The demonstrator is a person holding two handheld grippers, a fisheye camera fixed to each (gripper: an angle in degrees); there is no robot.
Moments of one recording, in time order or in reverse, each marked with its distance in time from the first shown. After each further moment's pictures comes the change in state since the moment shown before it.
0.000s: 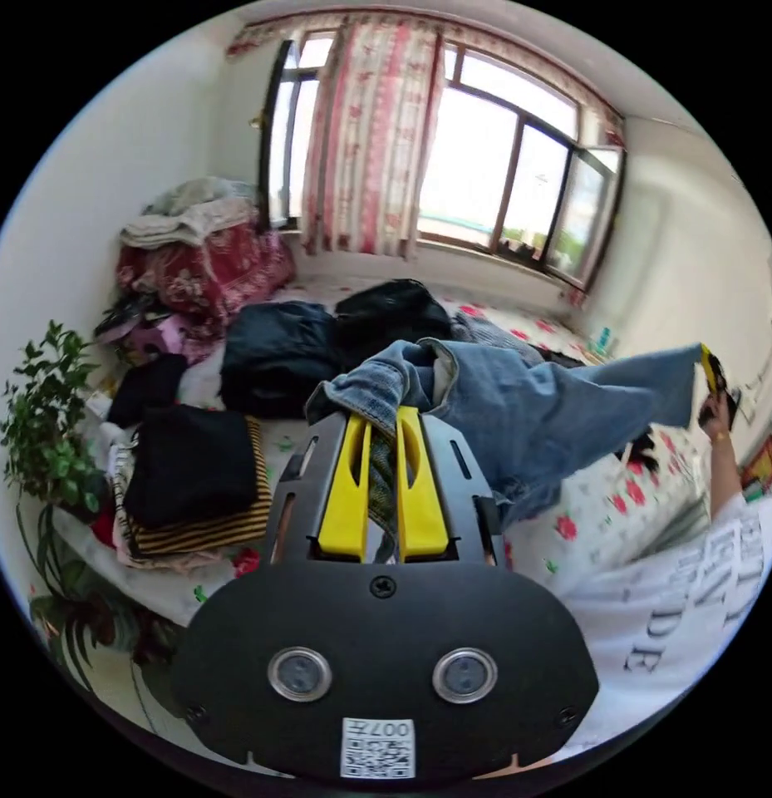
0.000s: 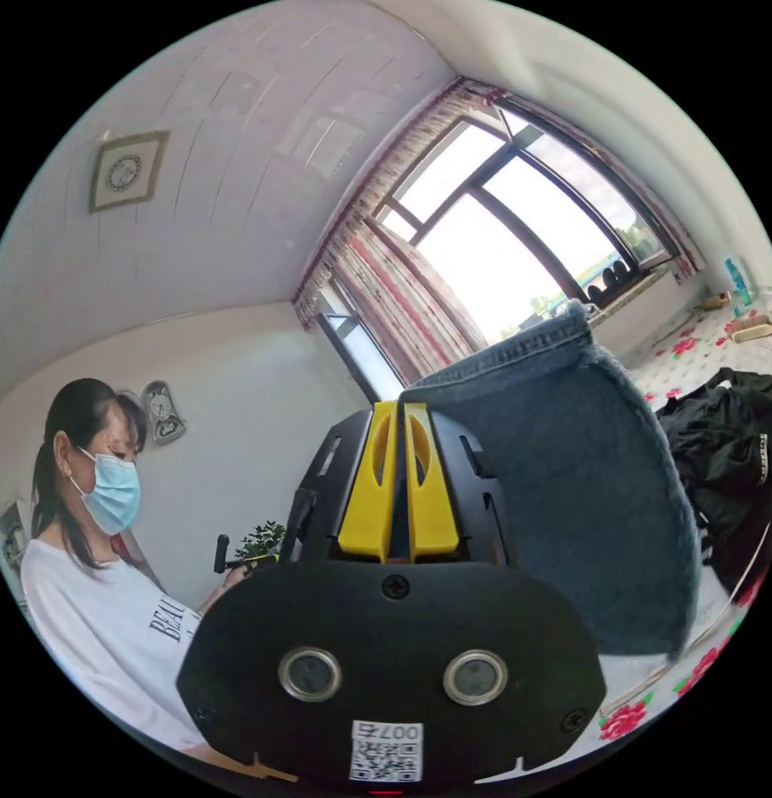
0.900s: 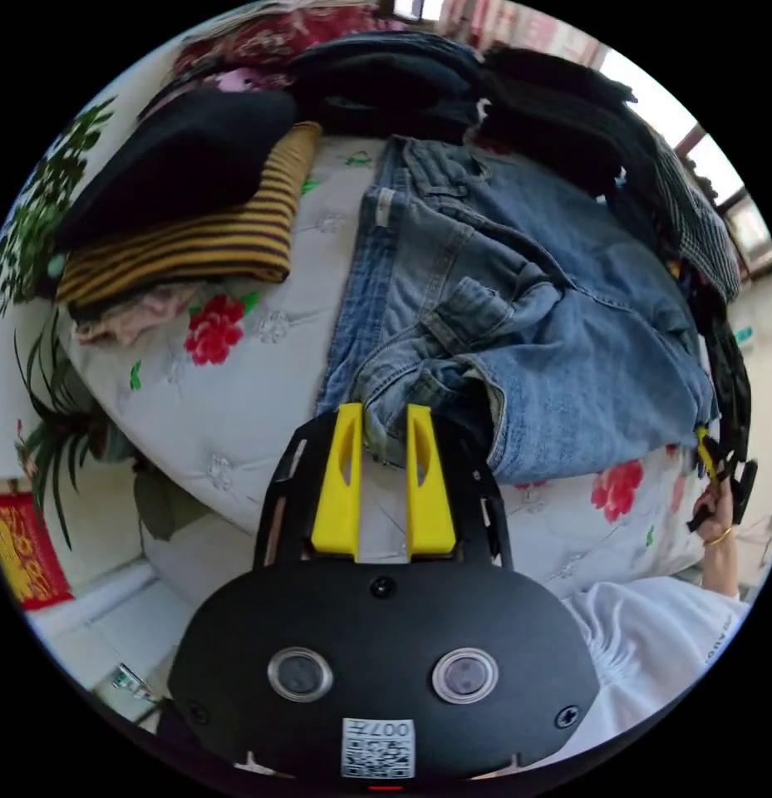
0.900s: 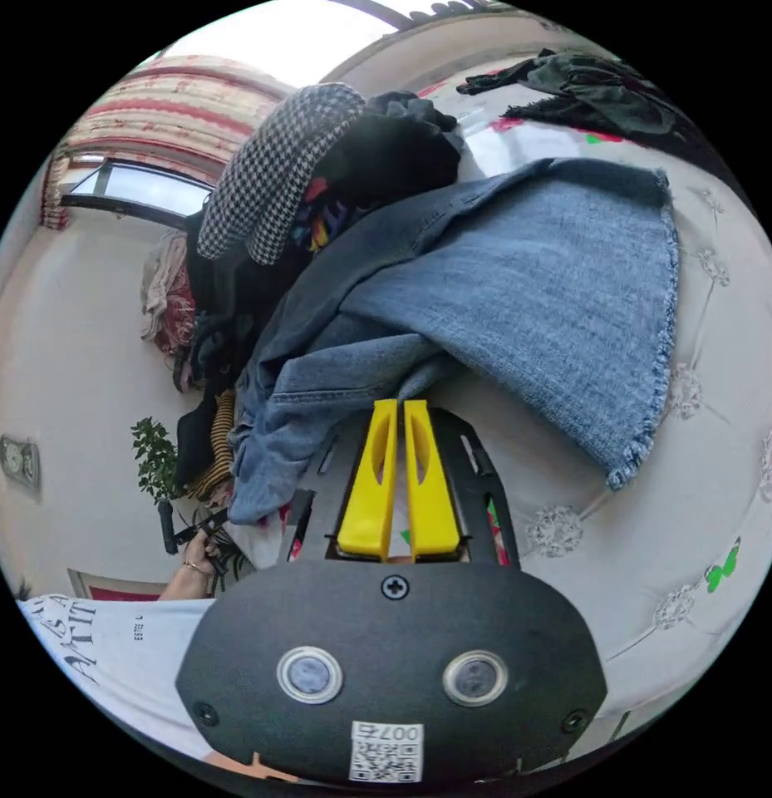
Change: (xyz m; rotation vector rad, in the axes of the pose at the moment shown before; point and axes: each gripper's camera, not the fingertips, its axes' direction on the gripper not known) left arm -0.052 0.154 0.217 -0.655 -0.255 -0.314; right arm 0.197 0.416 0.284 -0.804 0.479 0.513
